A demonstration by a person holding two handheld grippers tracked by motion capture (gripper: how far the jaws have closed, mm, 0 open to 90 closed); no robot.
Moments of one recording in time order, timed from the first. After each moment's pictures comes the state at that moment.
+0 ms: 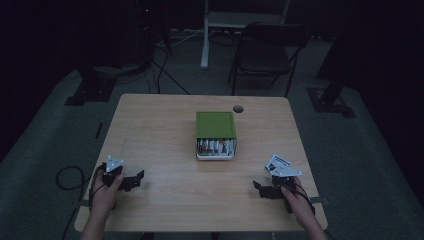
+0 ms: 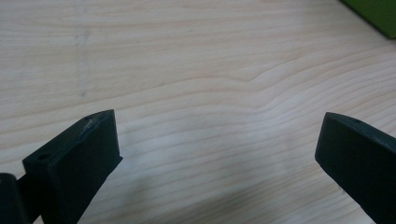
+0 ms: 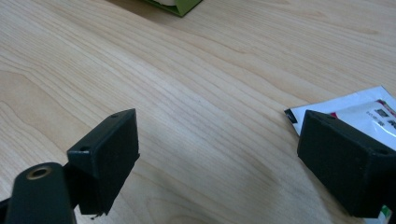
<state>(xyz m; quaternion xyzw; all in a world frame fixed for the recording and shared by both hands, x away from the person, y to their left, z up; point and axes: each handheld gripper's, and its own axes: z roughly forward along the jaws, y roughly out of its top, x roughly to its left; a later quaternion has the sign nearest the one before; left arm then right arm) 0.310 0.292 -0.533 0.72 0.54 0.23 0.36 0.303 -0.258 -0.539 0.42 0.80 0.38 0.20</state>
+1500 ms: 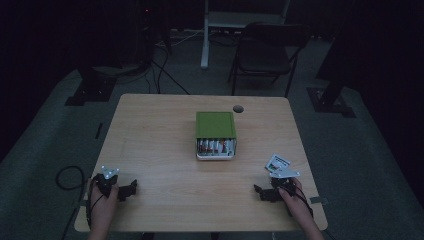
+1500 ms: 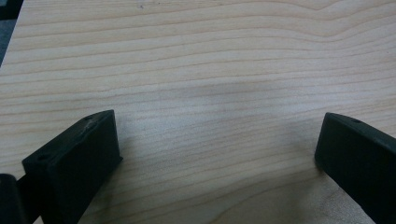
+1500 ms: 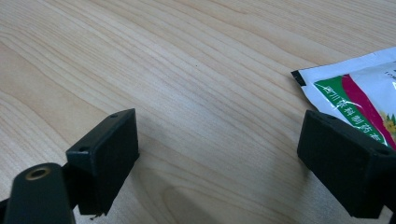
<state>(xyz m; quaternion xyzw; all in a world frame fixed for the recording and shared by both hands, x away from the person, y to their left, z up) 0.286 0.298 -0.547 0.70 0.61 0.25 0.27 0.302 -0.260 -0.550 0.43 0.81 0.35 0.18</state>
